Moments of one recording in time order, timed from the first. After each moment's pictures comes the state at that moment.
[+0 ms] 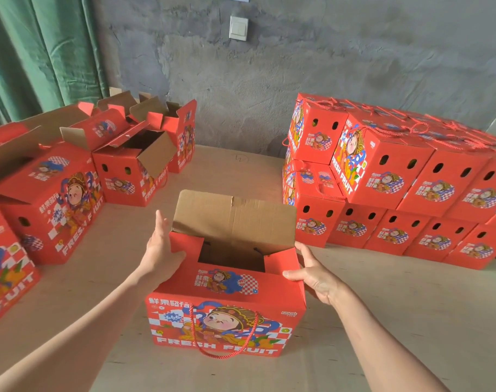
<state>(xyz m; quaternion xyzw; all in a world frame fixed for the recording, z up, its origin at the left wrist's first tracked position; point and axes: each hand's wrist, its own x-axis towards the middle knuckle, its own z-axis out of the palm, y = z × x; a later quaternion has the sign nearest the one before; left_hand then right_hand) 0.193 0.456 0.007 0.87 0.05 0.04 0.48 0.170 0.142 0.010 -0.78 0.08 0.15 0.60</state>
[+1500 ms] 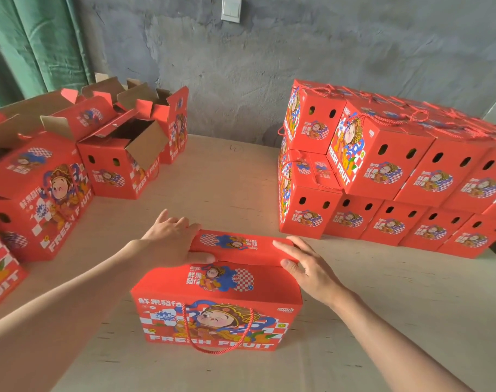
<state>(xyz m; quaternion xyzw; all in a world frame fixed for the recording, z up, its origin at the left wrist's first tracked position) 0.223 0.440 0.036 0.97 -0.22 -0.04 -0.04 0.160 0.129 0.003 -0.94 -0.15 -0.03 0.31</state>
